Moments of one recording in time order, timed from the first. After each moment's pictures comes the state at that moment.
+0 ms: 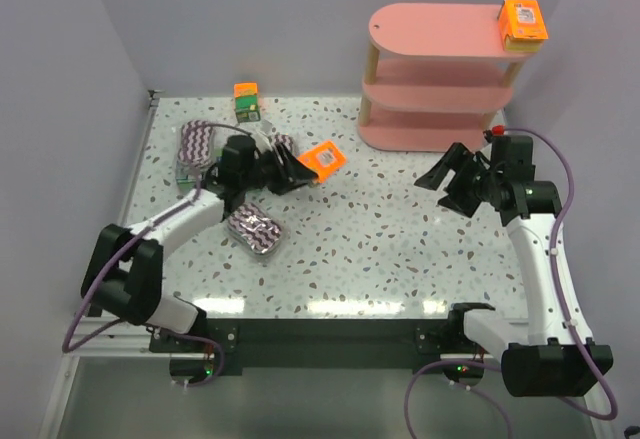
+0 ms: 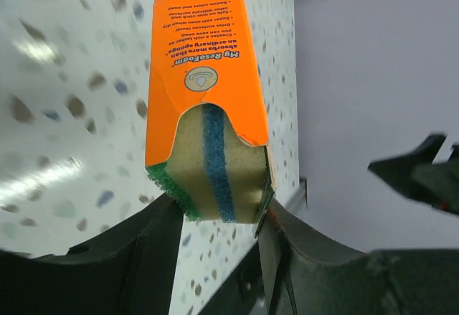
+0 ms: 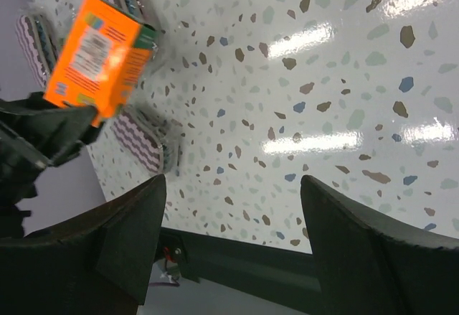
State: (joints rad) left arm -0.35 1.44 0.93 0.06 0.44 -0.91; right arm -0.01 1.06 1.18 -0.94 -0.35 0.65
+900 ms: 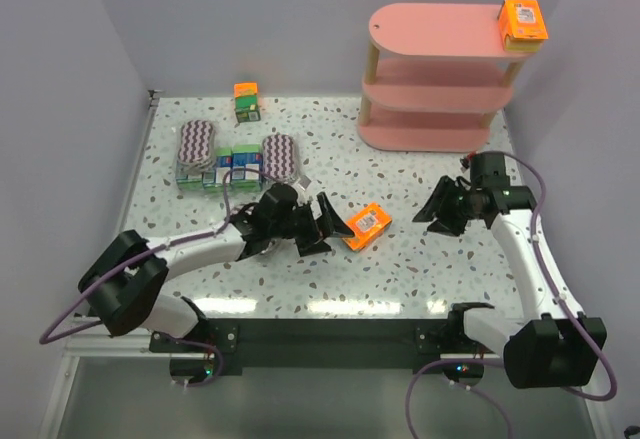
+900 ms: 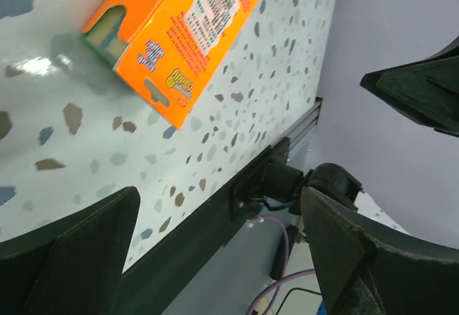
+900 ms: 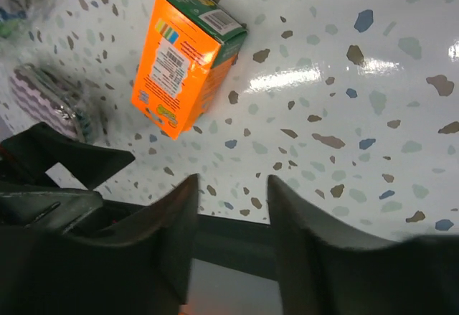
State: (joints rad) left arm -0.76 1.44 0.68 0.18 0.37 -1.20; right arm 0.02 1.10 0.97 -0.95 -0.33 0.56
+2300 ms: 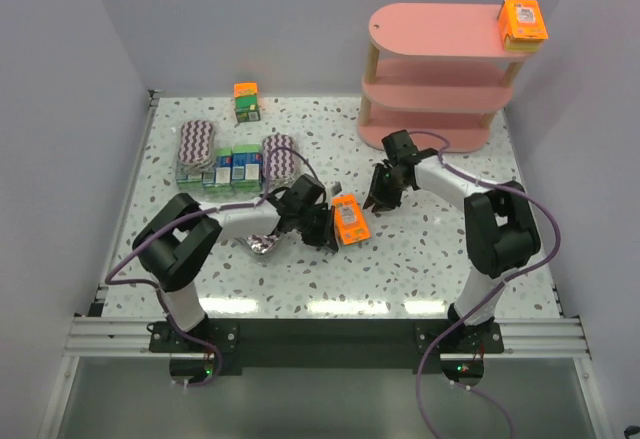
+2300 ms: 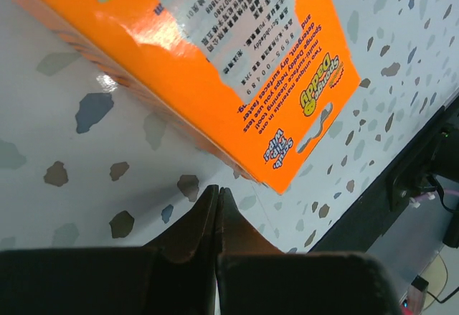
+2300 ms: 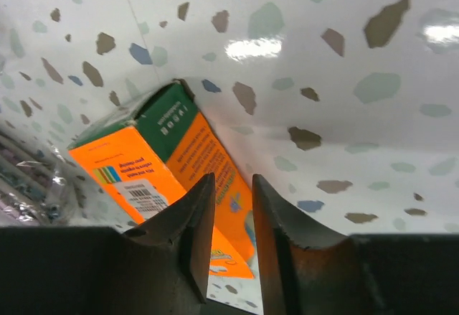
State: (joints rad) left arm -0.76 1.78 0.96 -0.14 0.40 -0.58; right arm 0.37 1.80 1.20 -0.57 -0.22 0.69
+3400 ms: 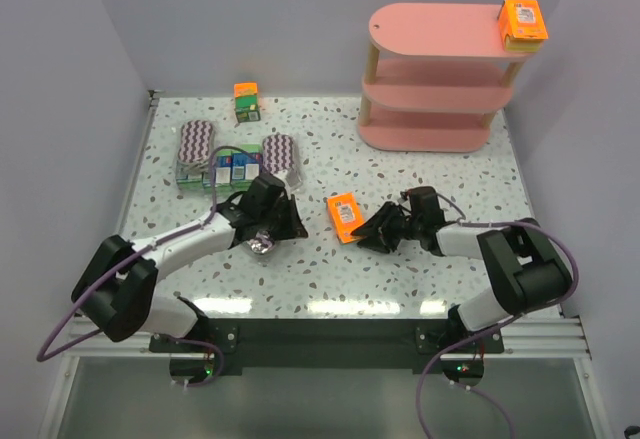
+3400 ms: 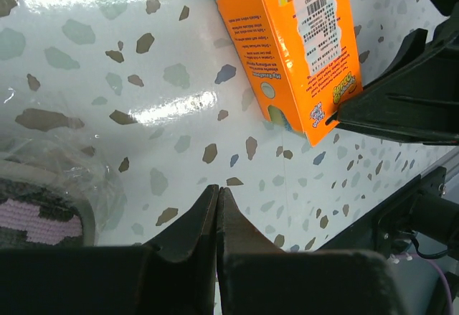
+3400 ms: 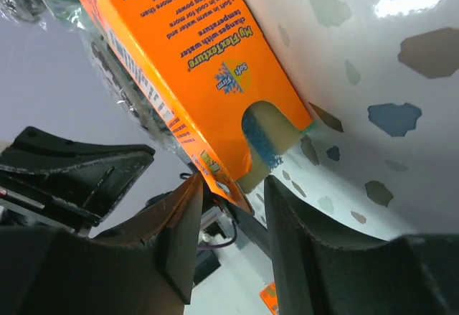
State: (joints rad) left arm -0.64 1.39 0.76 -0.21 0.19 -0.71; right arm 0.33 1.51 0.48 0.22 -0.64 1.20
